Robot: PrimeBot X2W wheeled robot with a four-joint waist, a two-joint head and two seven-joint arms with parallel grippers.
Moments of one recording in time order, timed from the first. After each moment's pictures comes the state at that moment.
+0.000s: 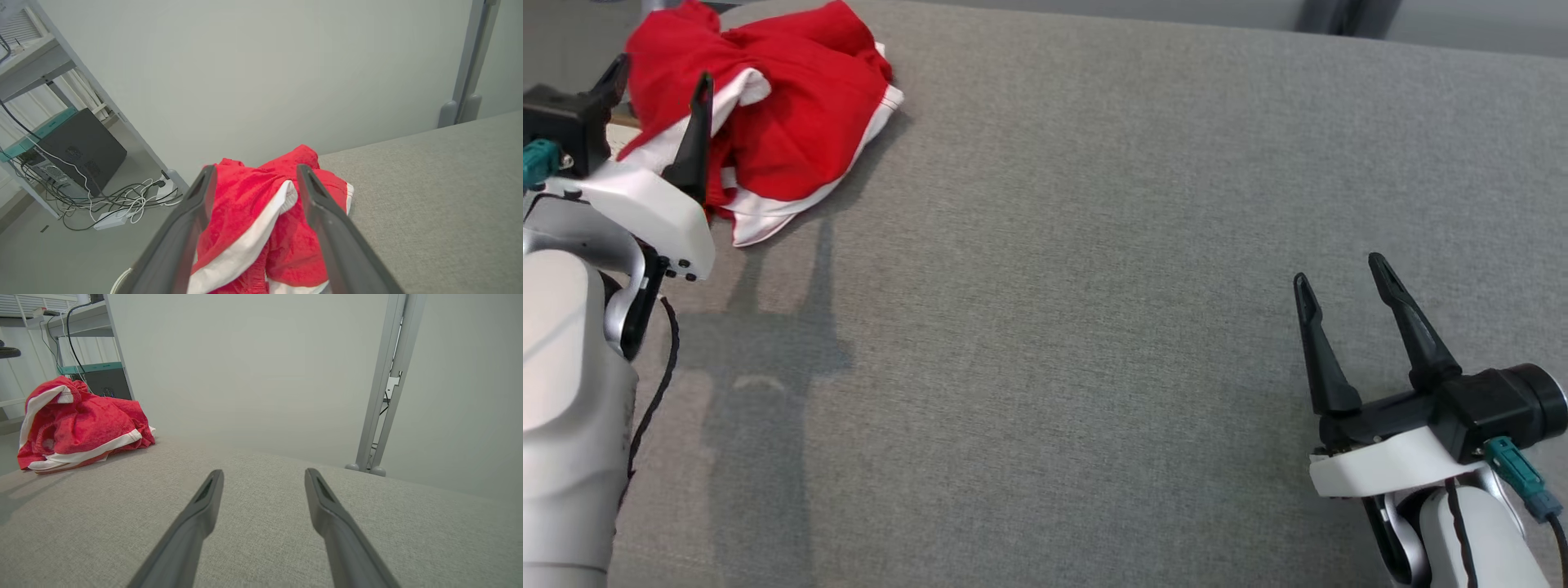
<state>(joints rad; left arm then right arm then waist) -0.75 0.31 -0.11 0.57 -0.15 -0.12 -0.08 -0.20 -0.05 0.09 0.08 0.01 0.13 -0.26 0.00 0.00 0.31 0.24</state>
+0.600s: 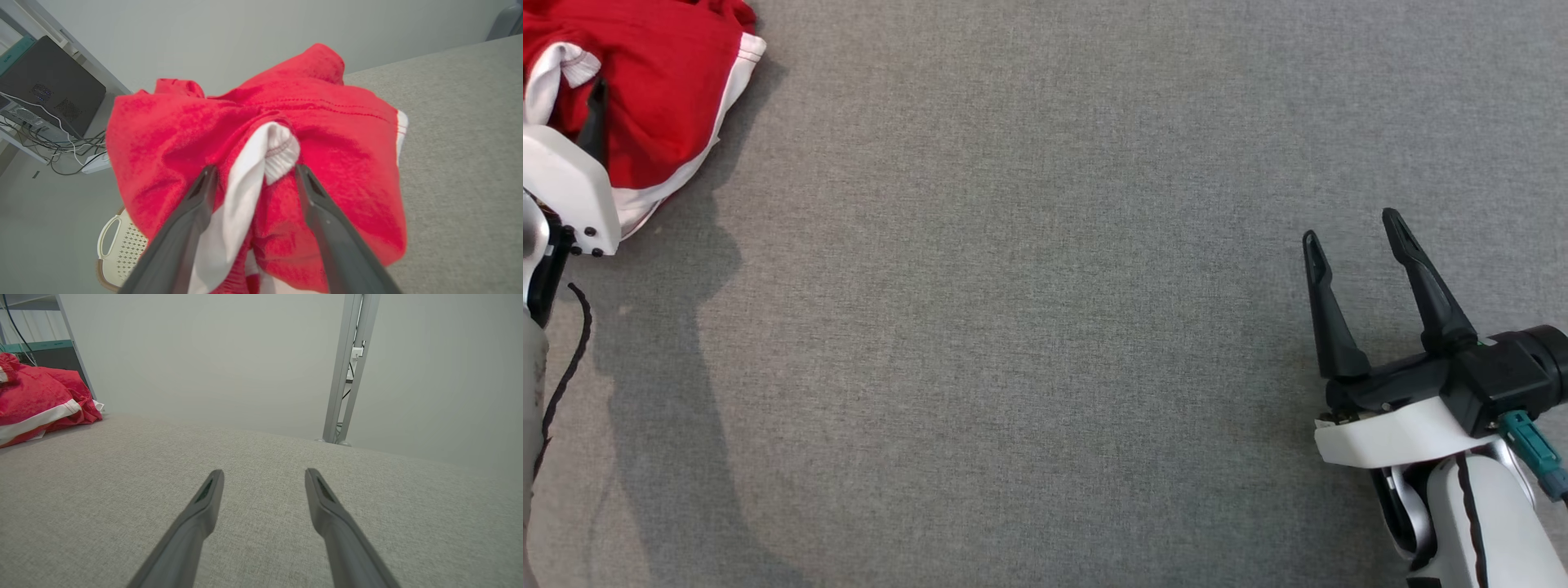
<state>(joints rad) -0.95 0.41 -0.17 0.90 -0.18 -0.11 0.02 -0.26 -0.05 0.08 0.05 -0.02 0.13 -0.26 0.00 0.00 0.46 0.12</state>
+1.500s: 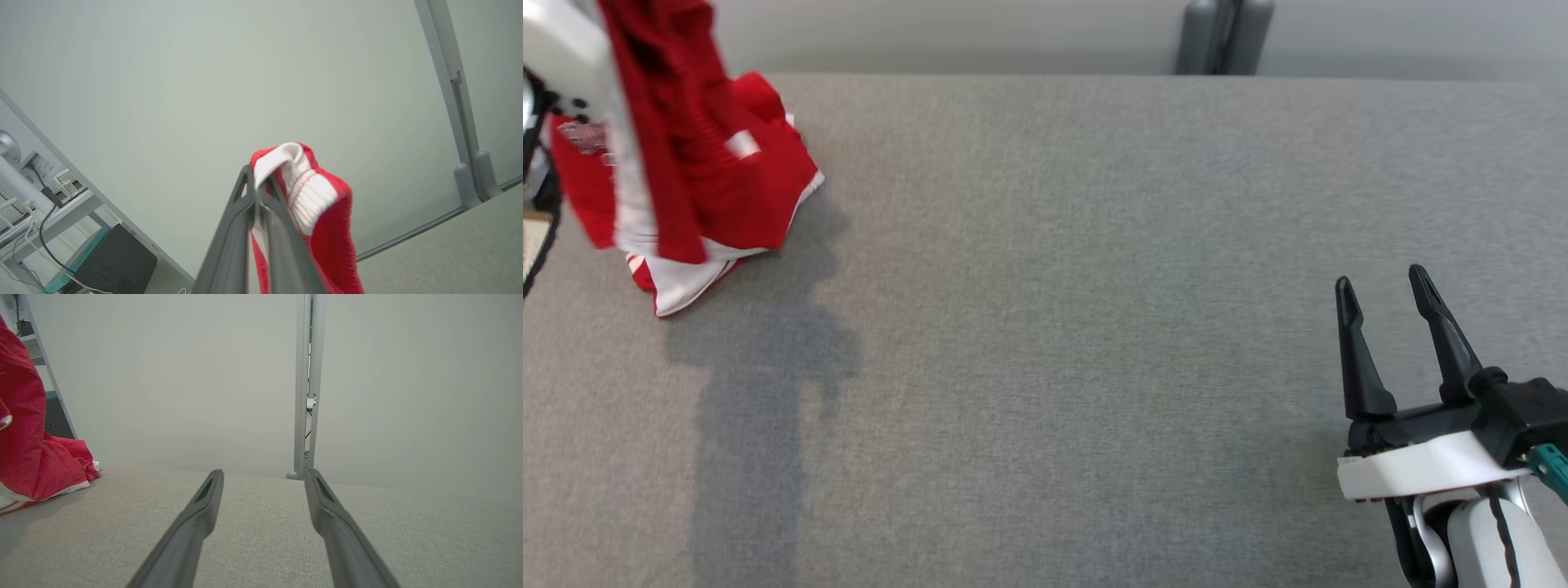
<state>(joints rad) -1.11 0.45 -0.31 0.75 -0.09 -0.11 -0.09 -0.18 -0.05 0.04 0.09 0.09 0.13 -0.26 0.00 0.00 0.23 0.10</state>
